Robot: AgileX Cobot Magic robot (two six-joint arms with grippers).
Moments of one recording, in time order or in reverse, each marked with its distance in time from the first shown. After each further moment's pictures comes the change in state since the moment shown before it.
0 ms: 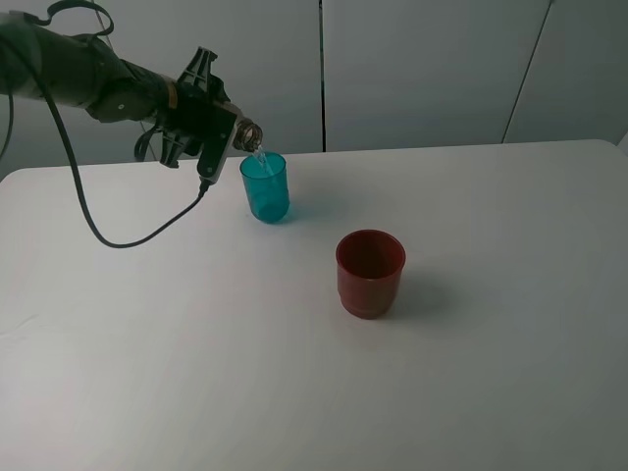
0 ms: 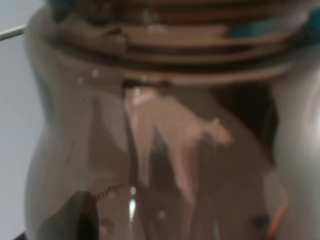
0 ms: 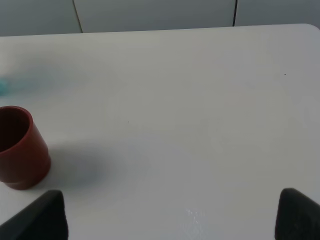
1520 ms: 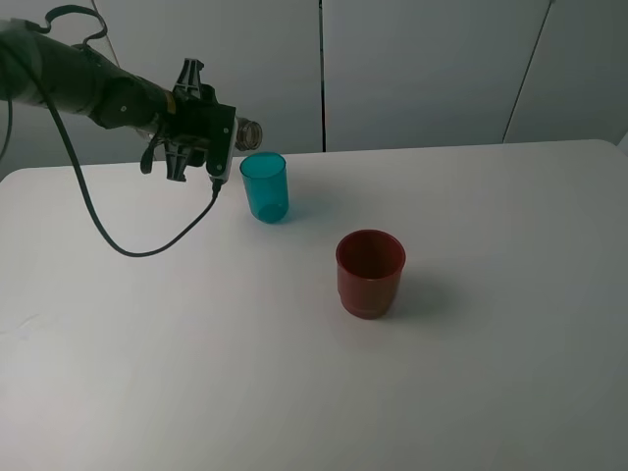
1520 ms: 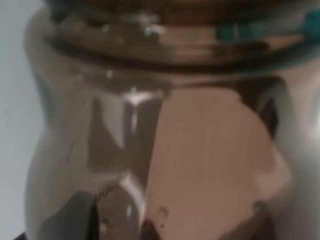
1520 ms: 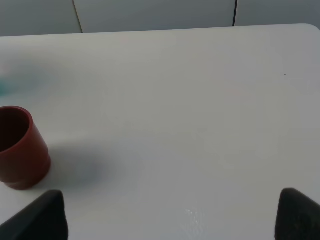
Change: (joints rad) left arm 0.003 0.000 0.024 -0.209 0.031 -0.029; right arm 0.000 0.000 0.000 0.000 0.000 0.000
